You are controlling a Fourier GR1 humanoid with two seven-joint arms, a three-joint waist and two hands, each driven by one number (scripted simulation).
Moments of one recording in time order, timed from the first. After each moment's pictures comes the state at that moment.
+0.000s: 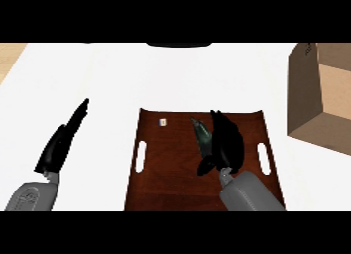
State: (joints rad) left arm -0.14 0.24 0.00 -1.31 -0.23 -0.03 -0.06; right arm -0.35 -0.02 0.49 -1.16 0.95 -0.31 0.74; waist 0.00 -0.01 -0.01
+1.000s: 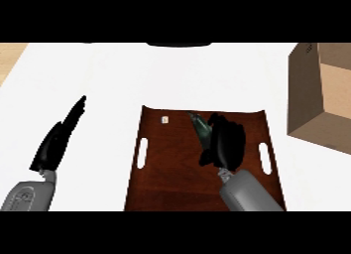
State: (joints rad) left arm -0.14 0.24 0.02 -1.36 -0.24 -0.05 -0.01; right arm -0.37 -0.02 0.52 -1.15 1.29 -0.41 0.82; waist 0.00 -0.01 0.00
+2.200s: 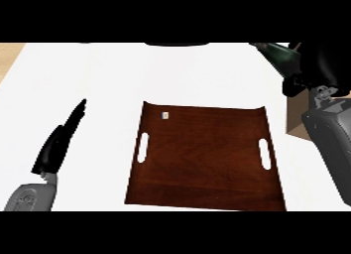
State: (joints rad) left arm -0.13 0.22 0.04 -1.34 -0.26 -0.05 -0.04; right arm -0.70 -0.41 0.17 -1.47 1.14 0.21 0.74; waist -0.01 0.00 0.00
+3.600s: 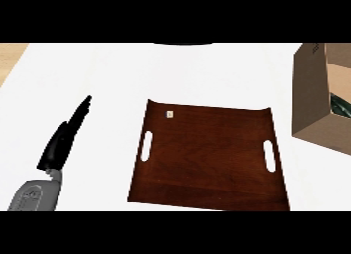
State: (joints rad) left arm -0.15 0.20 0.04 -1.34 -0.28 -0.06 -0.03; right arm -0.66 -0.62 -0.31 -0.88 0.91 0.17 0.31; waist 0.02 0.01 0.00
